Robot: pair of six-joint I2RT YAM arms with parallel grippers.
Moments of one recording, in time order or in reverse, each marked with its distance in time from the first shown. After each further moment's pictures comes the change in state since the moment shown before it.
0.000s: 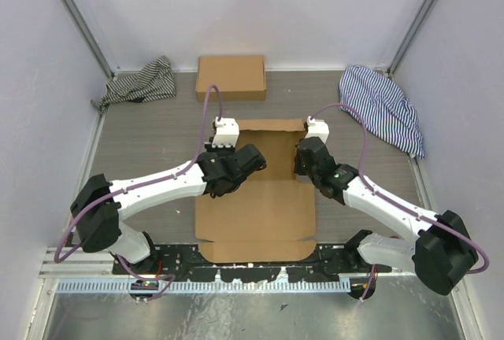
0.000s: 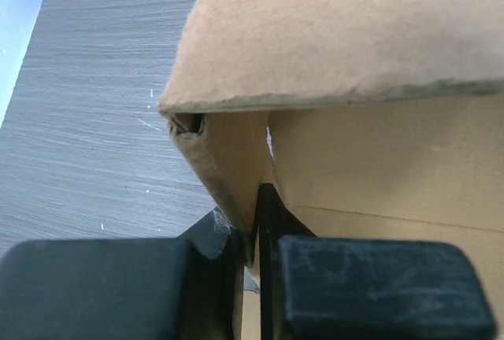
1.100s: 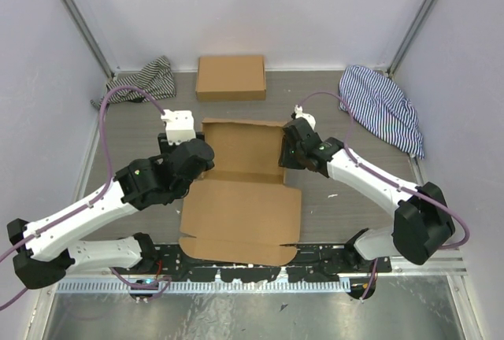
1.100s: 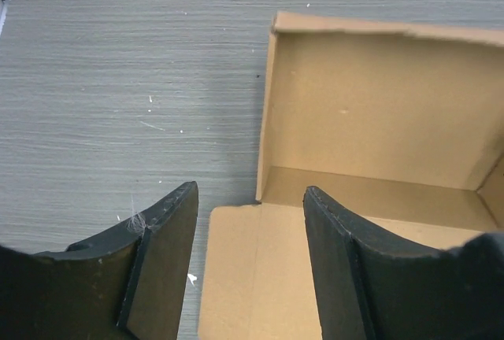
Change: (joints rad) left arm -0.007 -0.464 0.014 -0.144 0.161 0.099; right arm -0.013 0.245 0.308 -0.293 -0.211 0.153
